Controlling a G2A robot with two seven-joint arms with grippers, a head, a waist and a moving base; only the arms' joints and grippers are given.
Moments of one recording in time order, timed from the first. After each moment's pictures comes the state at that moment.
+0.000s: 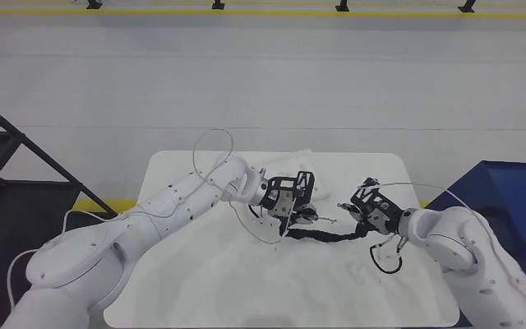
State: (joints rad) left arm 0.35 -1.25 -0.17 -1.07 0.90 -1.01 -0.01; right arm -1.30 -0.87 1.36 -1.86 -0.86 -0.51 0.96
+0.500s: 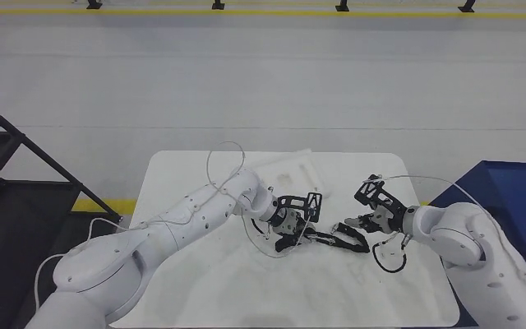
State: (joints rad) left arm 0.41 -1.33 -0.17 -1.00 0.74 -1.01 -0.30; right arm -1.29 -0.87 1.39 -1.84 -0.74 -0.50 1.00
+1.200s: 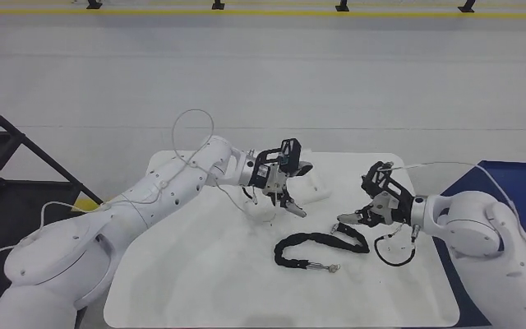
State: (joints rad) left arm 0.25 -1.16 -0.17 -1.06 0.77 -1.01 0.22; right arm -1.20 -0.86 1.39 -1.82 -0.49 -0.67 0.95
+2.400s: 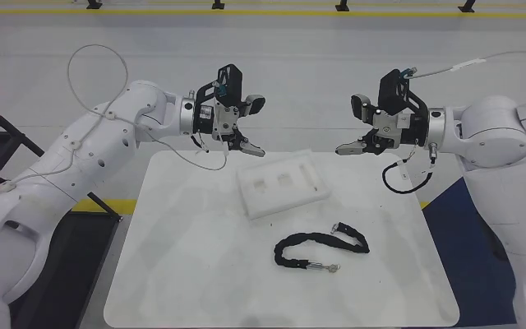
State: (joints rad) left arm 0.03 -0.93 -0.17 -1.14 0.58 -1.01 0.11; right arm -0.55 -0.89 1.10 -1.47 -0.18 -0.86 0.96
